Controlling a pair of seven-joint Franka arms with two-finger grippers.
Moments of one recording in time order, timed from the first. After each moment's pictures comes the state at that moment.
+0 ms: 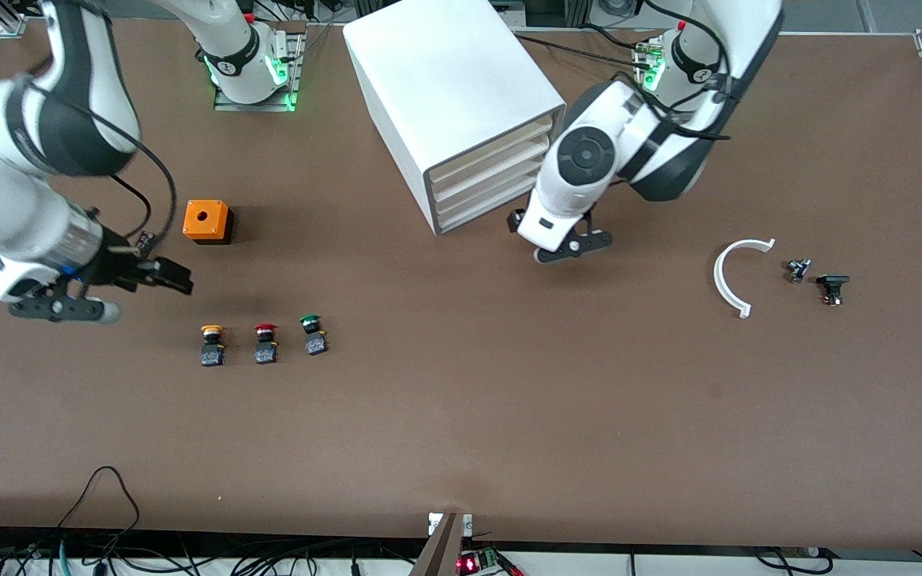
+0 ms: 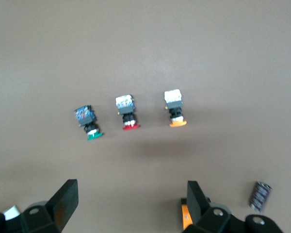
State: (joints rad) left arm -0.20 0.35 -0.42 -1.80 0.02 1.92 -0.86; right arm 0.35 0.19 -0.30 -1.69 0.14 1.89 0.08
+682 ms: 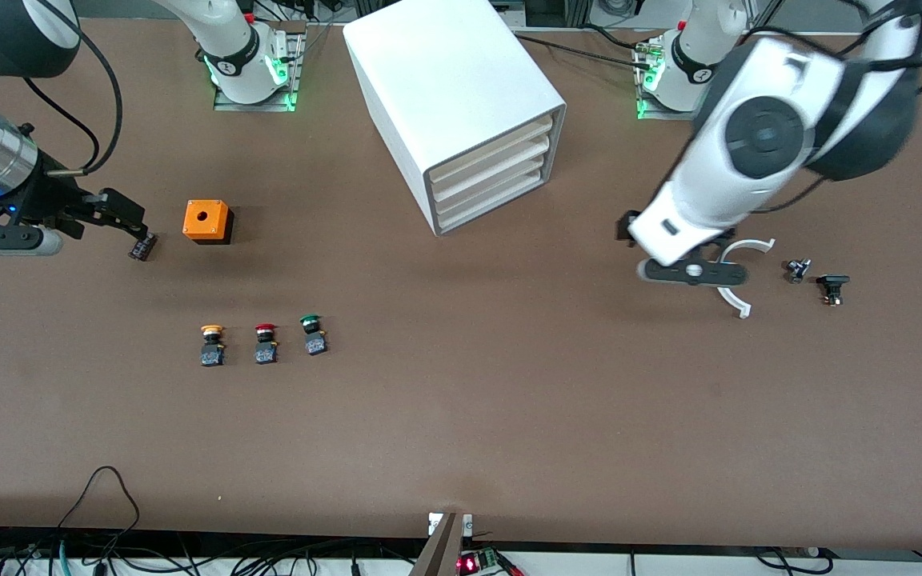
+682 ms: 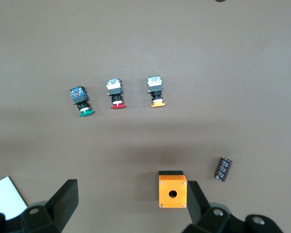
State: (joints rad) left arm 0.00 0.24 -0.37 -1.55 0.13 1.64 -0.24; right arm 0.15 0.03 -0.09 -1.70 0.02 1.75 0.08
